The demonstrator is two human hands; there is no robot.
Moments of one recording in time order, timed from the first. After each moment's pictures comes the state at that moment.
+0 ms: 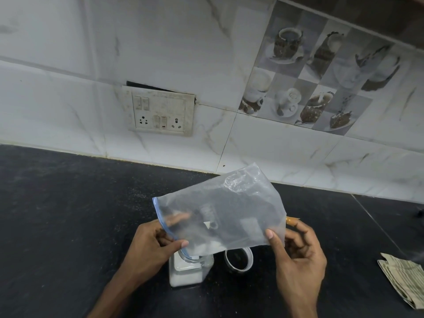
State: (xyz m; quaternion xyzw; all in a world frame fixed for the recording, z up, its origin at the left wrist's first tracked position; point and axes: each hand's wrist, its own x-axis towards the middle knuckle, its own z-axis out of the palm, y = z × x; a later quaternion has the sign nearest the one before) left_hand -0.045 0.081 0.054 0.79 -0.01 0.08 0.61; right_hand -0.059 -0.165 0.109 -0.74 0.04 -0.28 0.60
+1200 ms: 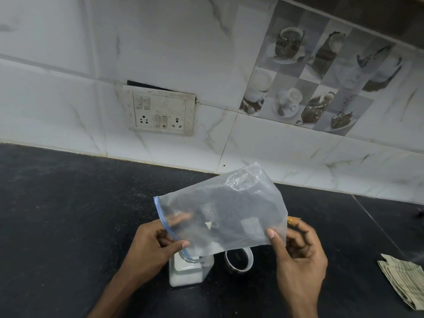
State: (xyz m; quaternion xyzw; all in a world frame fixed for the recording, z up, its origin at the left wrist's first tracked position) left_hand -0.044 0.082 0.050 0.78 -0.02 0.09 0.62; right_hand -0.056 -0.167 0.106 -0.74 0.04 -0.29 0.61
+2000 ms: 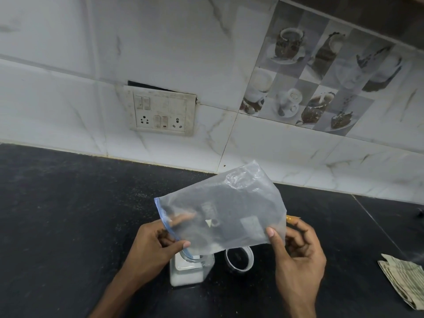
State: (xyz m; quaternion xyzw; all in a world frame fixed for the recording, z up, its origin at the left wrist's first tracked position) left_hand -0.048 0.079 0.057 0.77 -0.01 0.08 0.63; right_hand -0.055 -0.163 0.108 -0.73 0.04 -0.30 0.61
